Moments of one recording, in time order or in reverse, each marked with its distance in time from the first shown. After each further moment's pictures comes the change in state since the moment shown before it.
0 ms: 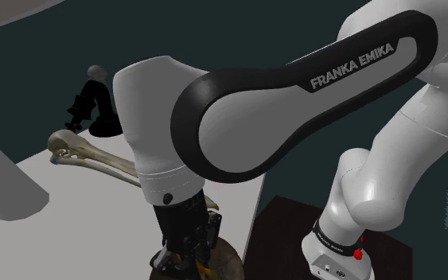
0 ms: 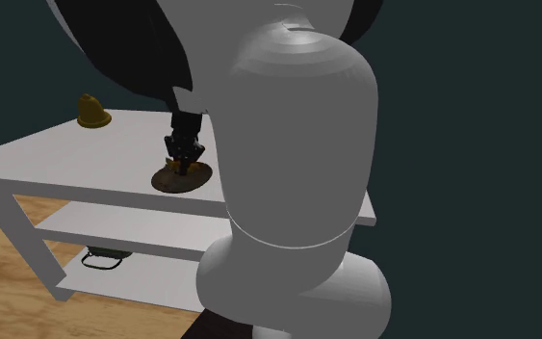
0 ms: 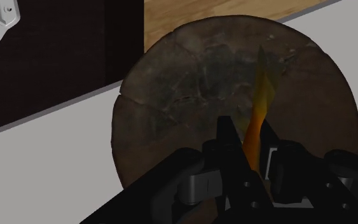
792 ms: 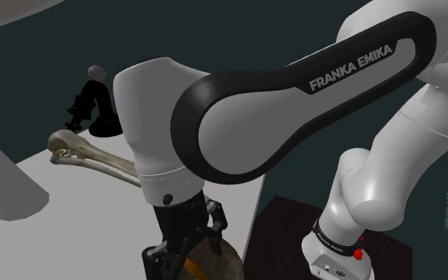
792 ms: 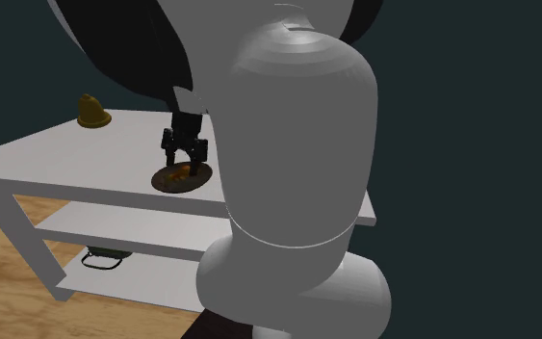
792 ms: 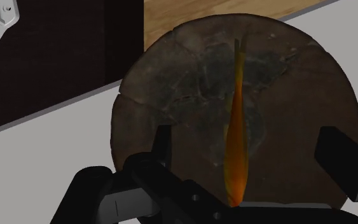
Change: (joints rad) arm 0.000 0.002 0.001 -0.003 0.000 0.005 -0.001
